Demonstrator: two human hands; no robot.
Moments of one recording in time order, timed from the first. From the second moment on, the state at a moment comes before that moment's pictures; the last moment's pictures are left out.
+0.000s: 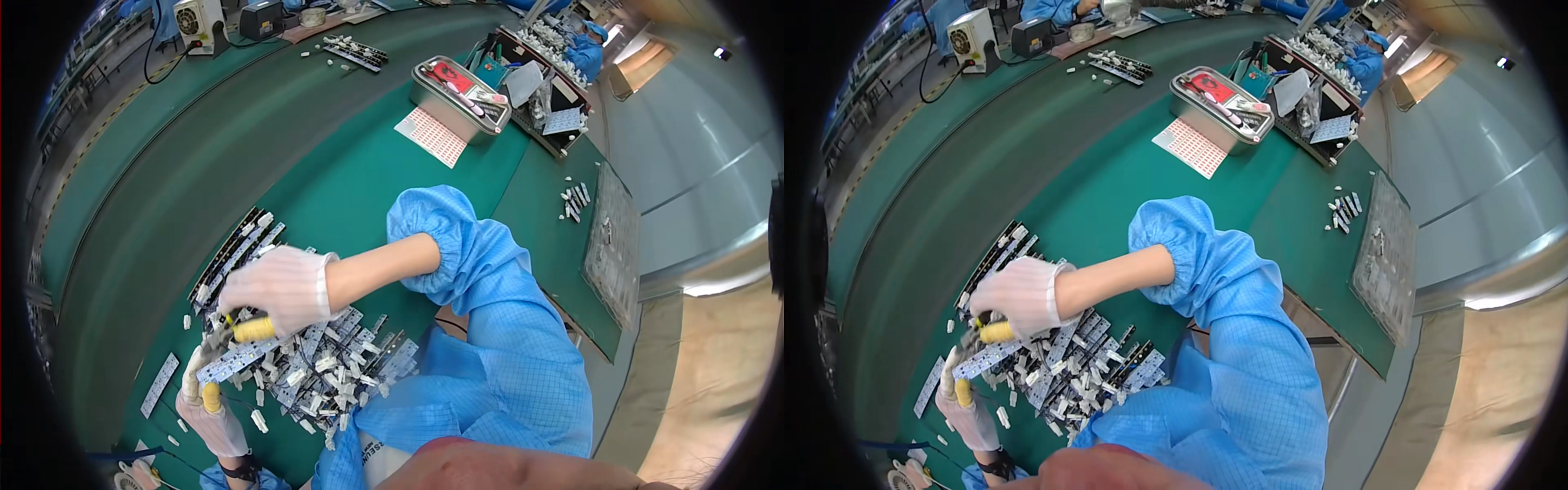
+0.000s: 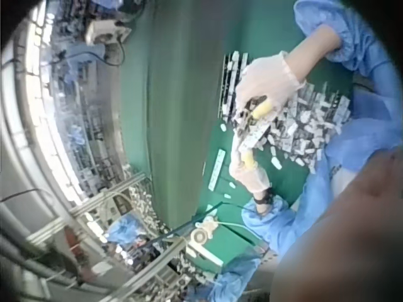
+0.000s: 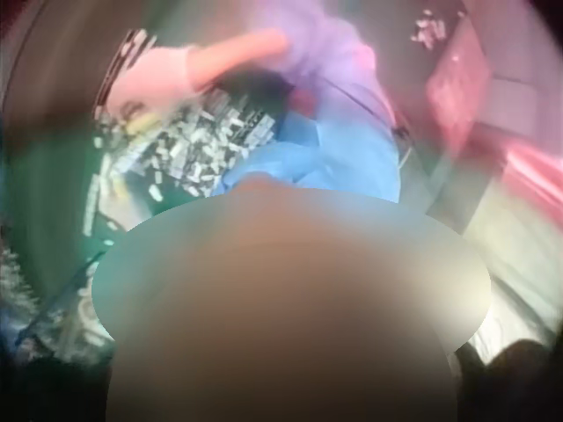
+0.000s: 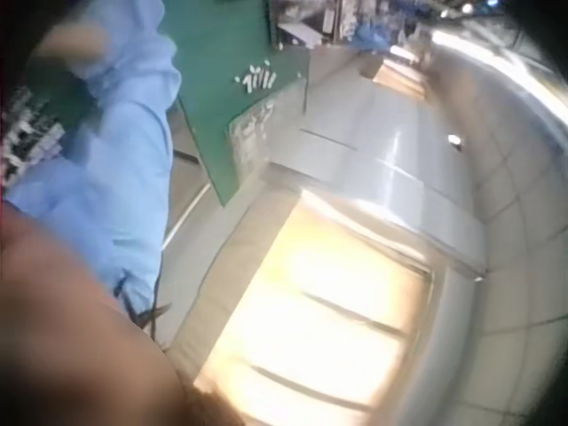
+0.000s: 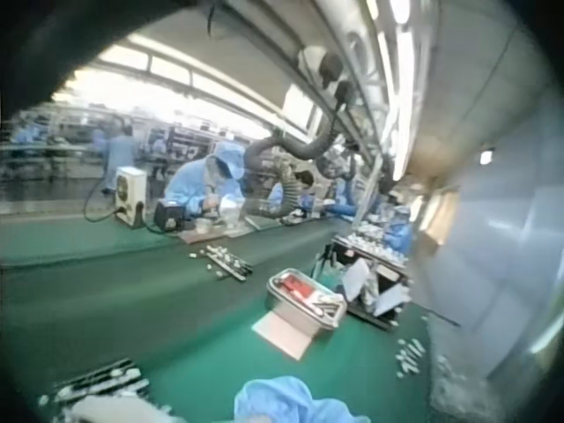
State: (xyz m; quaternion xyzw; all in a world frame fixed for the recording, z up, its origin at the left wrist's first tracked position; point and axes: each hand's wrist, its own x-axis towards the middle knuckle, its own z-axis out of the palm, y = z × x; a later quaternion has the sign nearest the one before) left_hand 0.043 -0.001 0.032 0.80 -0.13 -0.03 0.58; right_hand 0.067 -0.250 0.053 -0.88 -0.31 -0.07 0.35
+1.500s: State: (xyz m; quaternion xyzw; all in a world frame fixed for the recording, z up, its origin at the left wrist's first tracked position) left_hand 0.083 0.048 0.036 0.42 0.04 0.09 0.90; right_hand 0.200 -0.295 -0.020 -0.89 -0.36 0.00 0.29
